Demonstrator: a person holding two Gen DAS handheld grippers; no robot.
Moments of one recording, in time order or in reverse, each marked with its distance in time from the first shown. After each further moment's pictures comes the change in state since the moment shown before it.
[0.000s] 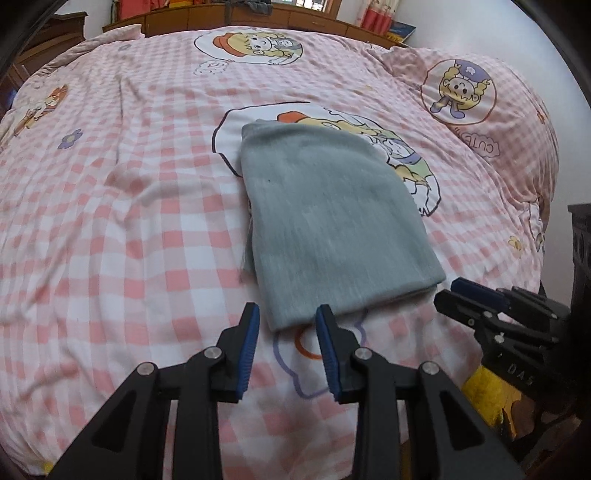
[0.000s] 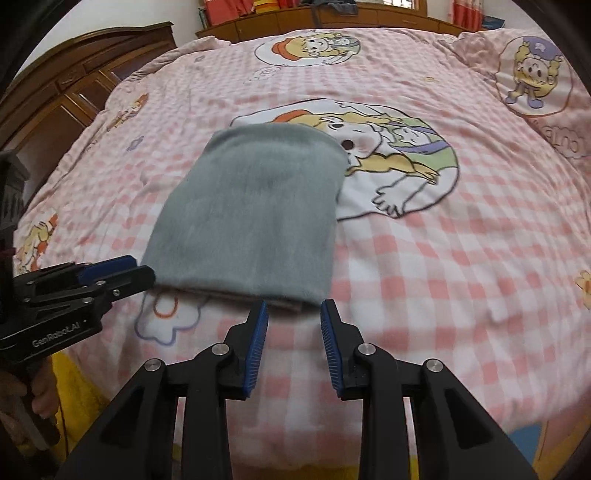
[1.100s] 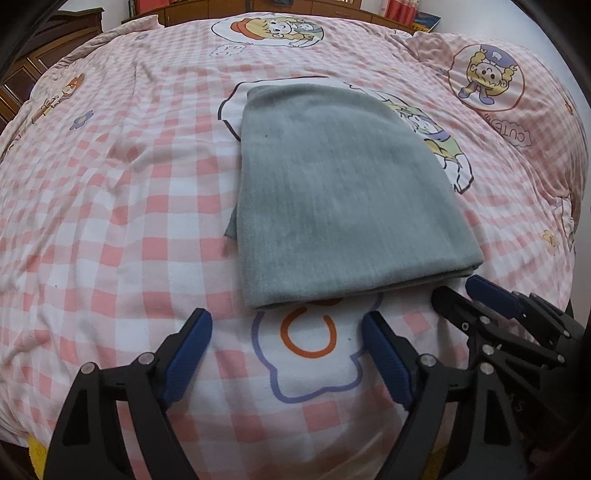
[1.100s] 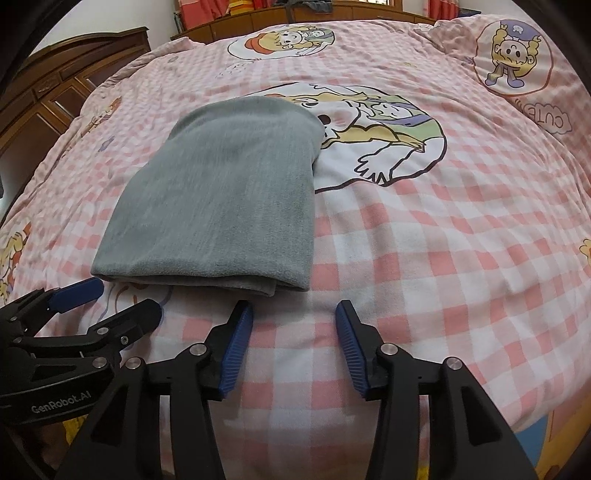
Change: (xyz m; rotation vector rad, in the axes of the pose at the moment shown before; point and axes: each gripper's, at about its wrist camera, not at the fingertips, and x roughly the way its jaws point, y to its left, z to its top) left arm 0.035 -0.018 -0.015 -0.028 0.039 0.122; right arm 0.034 -0.006 -0.011 0.060 -0.011 -0.051
